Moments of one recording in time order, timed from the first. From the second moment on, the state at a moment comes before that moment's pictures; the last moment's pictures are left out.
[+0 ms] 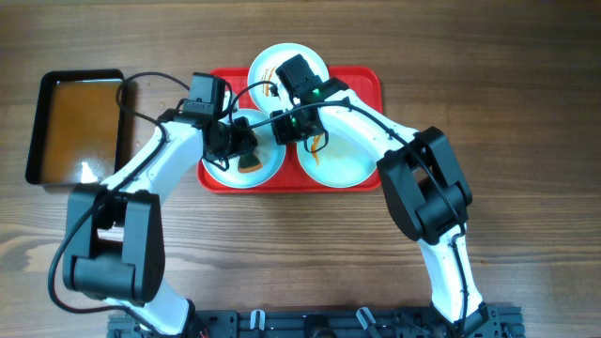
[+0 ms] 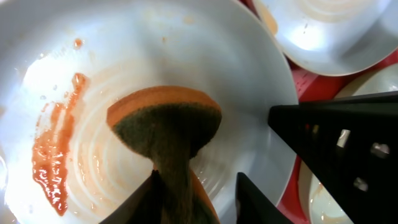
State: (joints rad) left arm -0.18 1.79 1.10 -0.54 0.27 -0.43; right arm 0.58 2.28 1.71 -0.65 -0.28 0.29
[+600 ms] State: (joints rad) left arm -0.18 1.78 1.03 -0.47 0.22 -0.43; right arm 0.58 2.28 1.71 -0.65 -0.28 0.29
